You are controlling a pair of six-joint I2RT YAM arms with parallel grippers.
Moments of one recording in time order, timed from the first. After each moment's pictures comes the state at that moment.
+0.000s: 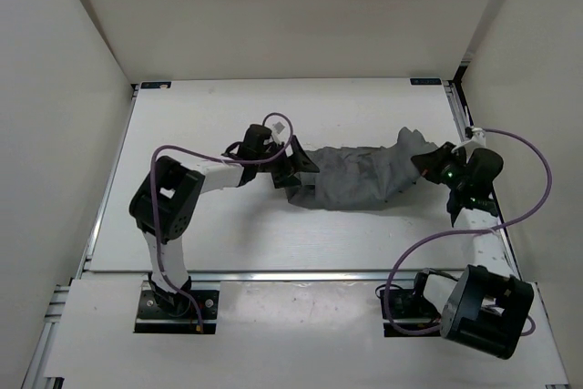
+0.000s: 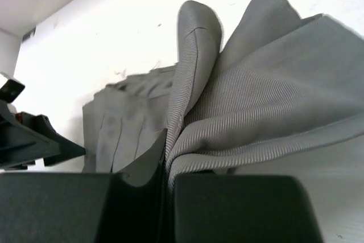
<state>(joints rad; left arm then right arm) -0.55 1.90 1.09 0.18 0.54 -0.95 -0.30 1.07 0.56 0.13 -0.58 0.43</state>
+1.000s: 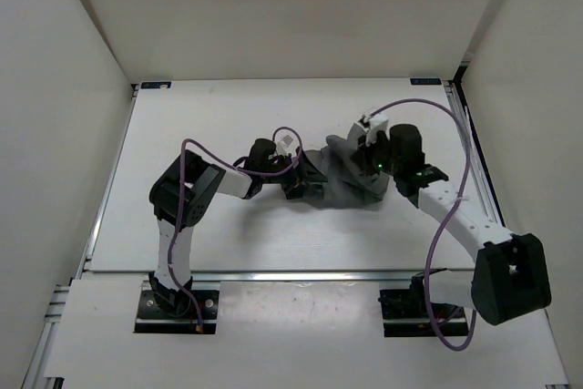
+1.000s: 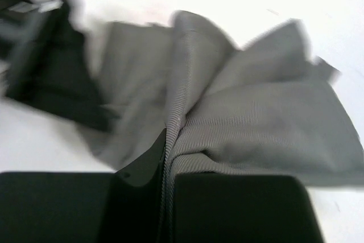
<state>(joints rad) -0.56 2.04 0.97 0.54 0.66 -1.09 0.38 1.25 0.79 -0.04 -0.30 -0.13</state>
